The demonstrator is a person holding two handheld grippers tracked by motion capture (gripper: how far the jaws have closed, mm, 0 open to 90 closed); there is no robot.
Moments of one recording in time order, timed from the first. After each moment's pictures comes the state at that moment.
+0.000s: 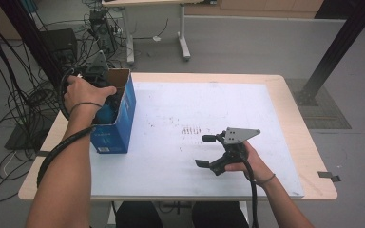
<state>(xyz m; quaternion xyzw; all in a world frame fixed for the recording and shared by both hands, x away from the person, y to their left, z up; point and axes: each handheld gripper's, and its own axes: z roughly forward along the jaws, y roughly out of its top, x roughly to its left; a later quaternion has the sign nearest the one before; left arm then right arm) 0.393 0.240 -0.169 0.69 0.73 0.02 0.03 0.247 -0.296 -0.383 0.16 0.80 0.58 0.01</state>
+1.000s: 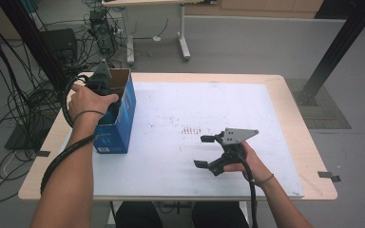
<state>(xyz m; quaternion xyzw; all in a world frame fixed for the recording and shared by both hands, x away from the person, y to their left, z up) 0.389 0.238 -0.190 0.69 0.72 0.01 0.02 0.248 -0.292 -0.384 0.16 0.80 0.58 0.01</state>
